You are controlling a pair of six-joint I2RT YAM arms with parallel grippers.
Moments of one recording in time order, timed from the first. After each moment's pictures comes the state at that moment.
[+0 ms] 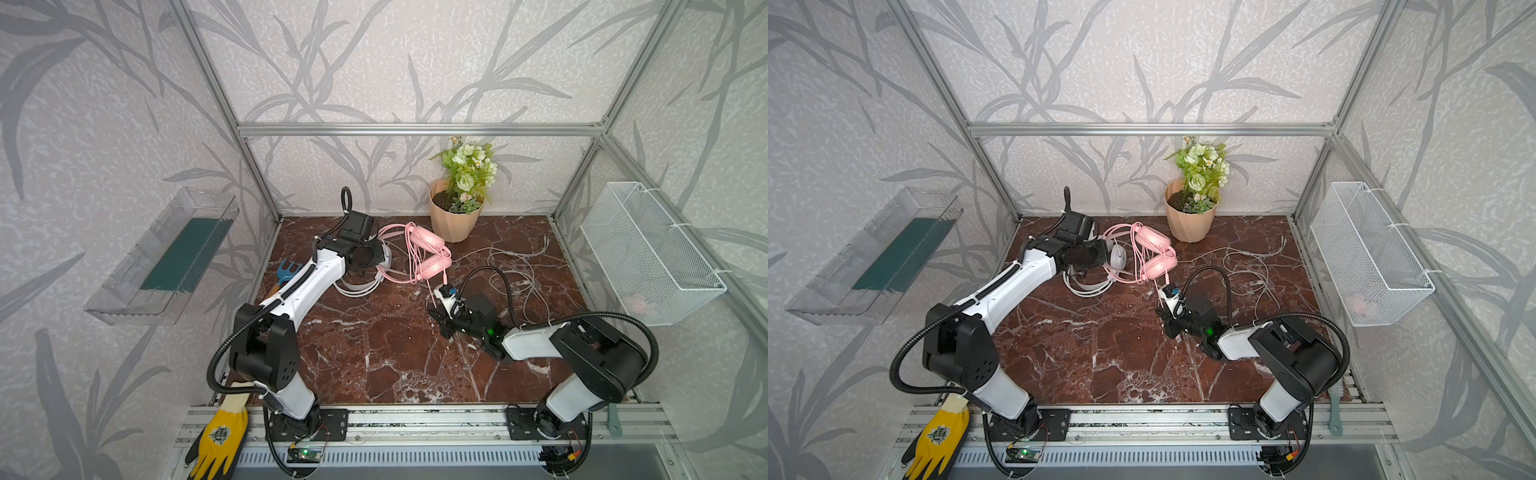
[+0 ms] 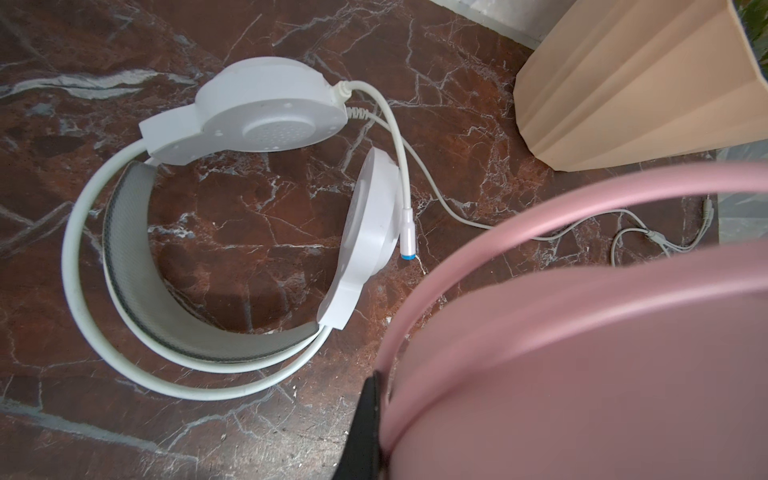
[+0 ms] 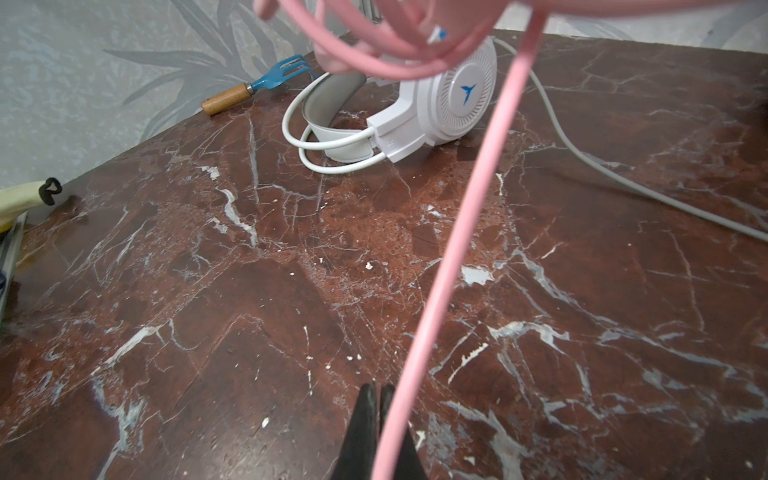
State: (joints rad) left arm -0.35 1.64 1.40 -0.68 0.01 -0.59; right arm 0.70 1.58 0.45 0.70 -0.26 0.07
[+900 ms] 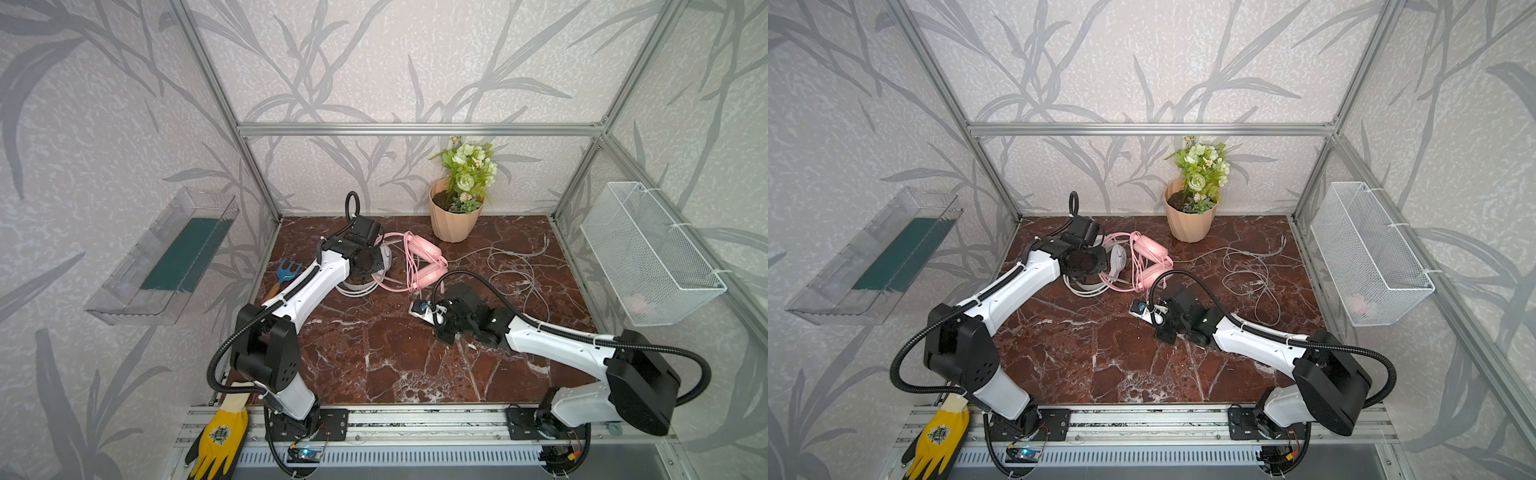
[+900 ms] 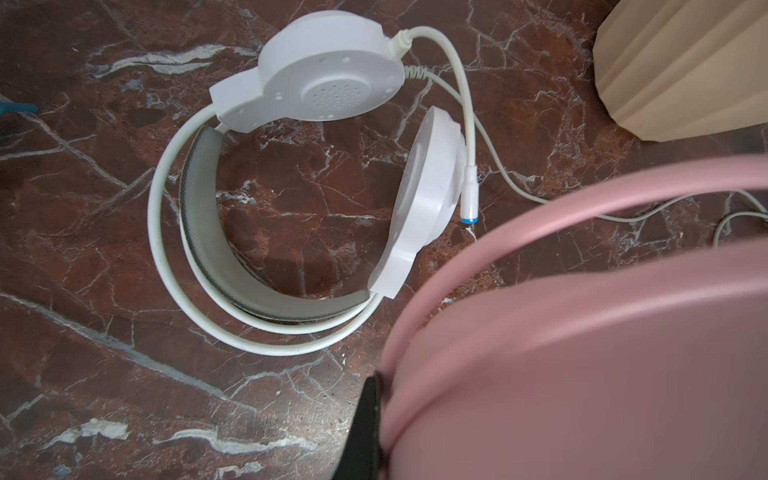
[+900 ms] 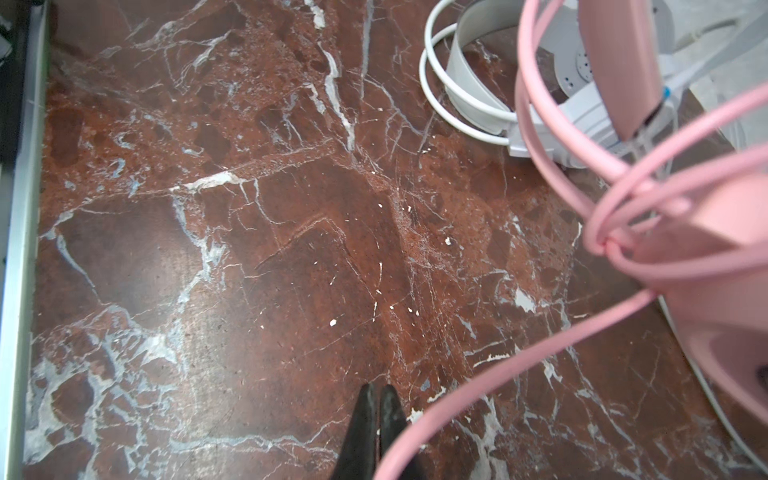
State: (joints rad) left arm -0.39 1.65 1.41 -0.80 -0.13 -0.57; right arm 0.86 1.41 0.85 -0.23 -0.20 -0.47
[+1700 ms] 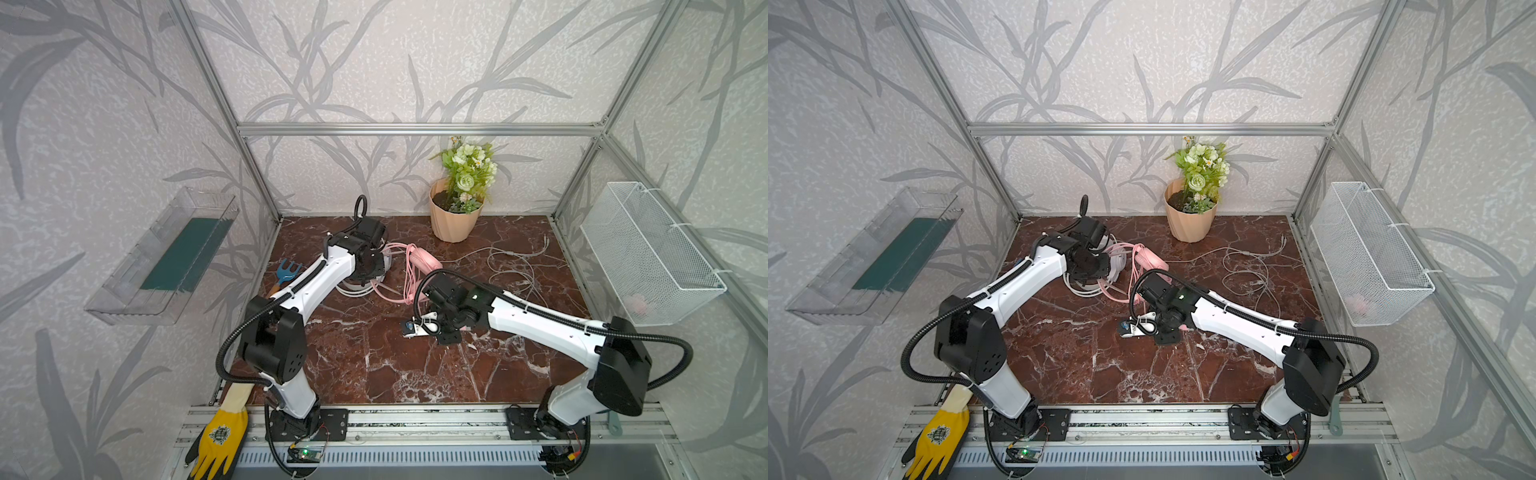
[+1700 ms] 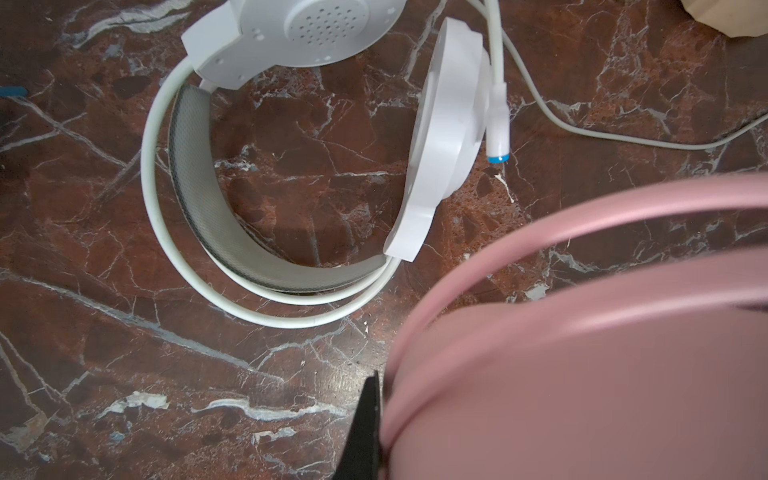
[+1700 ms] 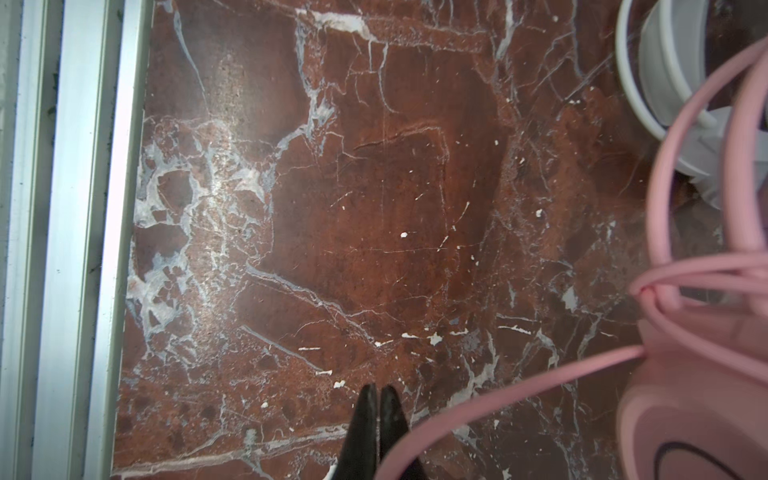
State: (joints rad) left arm -0.40 1.71 1.46 -0.92 -0.12 -0.50; right arm 0.94 1.57 1.23 -0.89 -0.12 -0.82
